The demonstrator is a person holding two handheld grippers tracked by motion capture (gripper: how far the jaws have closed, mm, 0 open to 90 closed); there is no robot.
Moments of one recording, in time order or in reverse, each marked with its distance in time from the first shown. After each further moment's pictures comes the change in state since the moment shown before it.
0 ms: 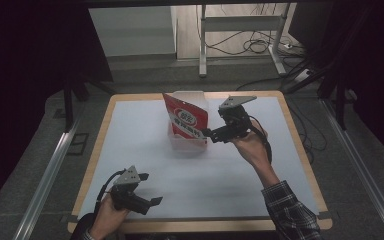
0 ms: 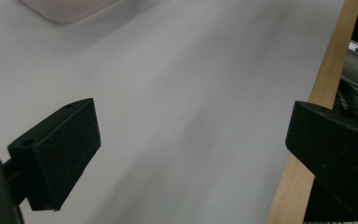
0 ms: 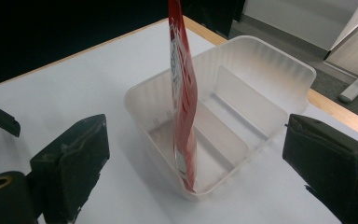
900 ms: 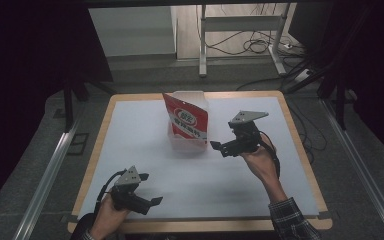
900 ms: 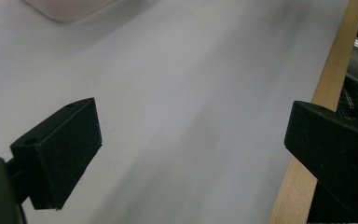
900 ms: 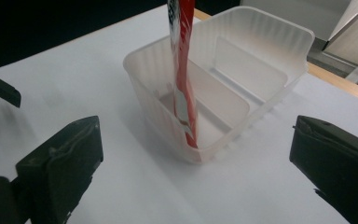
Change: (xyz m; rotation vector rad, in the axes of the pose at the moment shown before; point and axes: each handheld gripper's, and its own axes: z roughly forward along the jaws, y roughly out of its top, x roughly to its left) left arm -0.001 0.000 0.001 0.008 0.016 0.006; right arm 0.000 -0.045 -0.015 -0.006 -0.010 0.028
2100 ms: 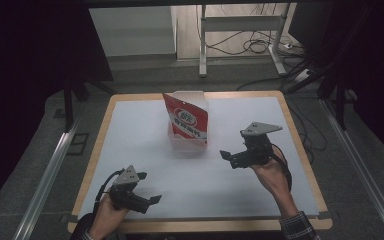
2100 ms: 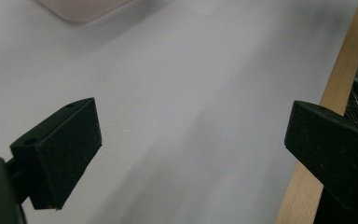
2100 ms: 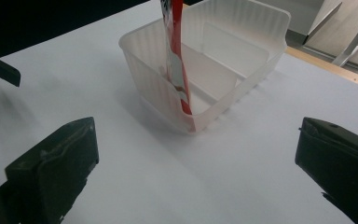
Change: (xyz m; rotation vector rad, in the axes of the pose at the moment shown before) left arm 0.002 -0.001 -0.003 -0.009 0.026 -0.013; right arm 0.011 -0.028 -0.030 -0.010 -0.060 0.034
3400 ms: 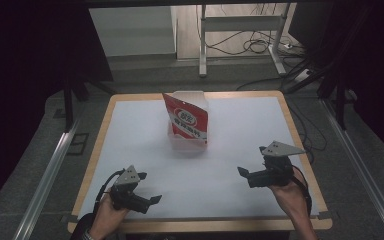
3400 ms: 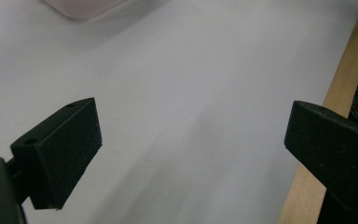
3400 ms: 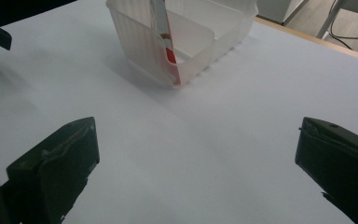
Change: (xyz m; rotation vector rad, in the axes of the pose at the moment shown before) left arm -0.001 0.000 0.001 0.015 0.012 0.006; right arm 0.006 -0.048 -0.048 0.014 -0.089 0.030
